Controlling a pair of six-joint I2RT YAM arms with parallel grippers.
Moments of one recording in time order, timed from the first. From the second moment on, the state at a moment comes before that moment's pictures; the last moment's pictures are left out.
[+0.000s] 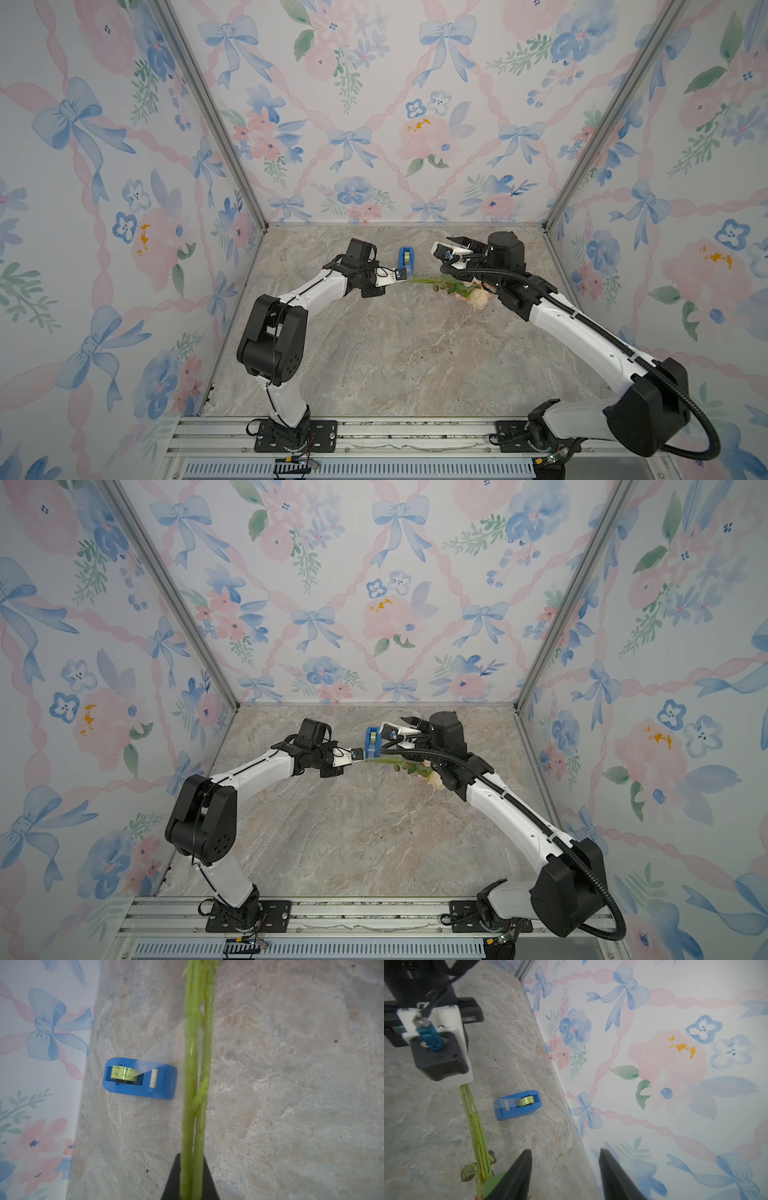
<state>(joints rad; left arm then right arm) -0.40 1.74 1.18 -0.28 0.29 1.12 0.47 1.37 1.20 -0.19 -0.15 -0.89</state>
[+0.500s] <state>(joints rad) -0.47 1.55 0.72 0.41 0.13 1.22 0.49 1.79 1.67 -0.80 -0.33 -0.80</state>
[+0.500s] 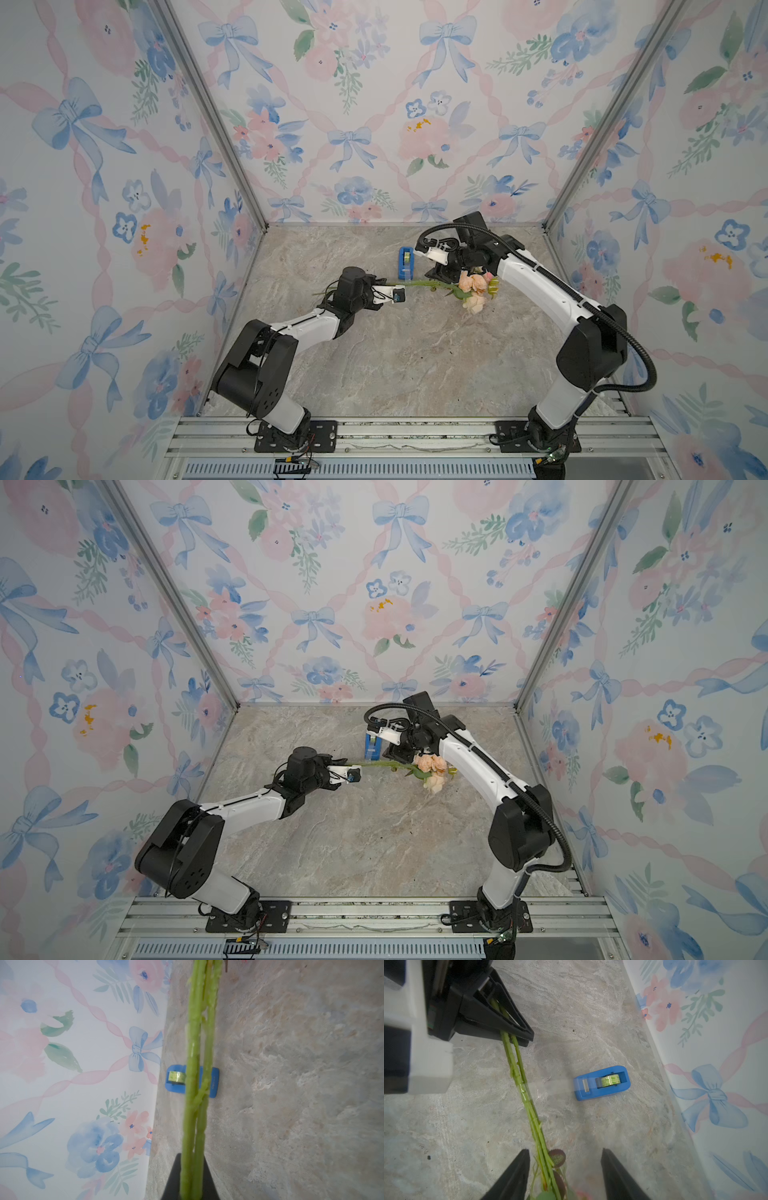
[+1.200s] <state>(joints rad) -0.49 1.55 0.62 0.66 0.10 1.32 0.53 2.09 2.02 -1.18 -0.39 -0.86</state>
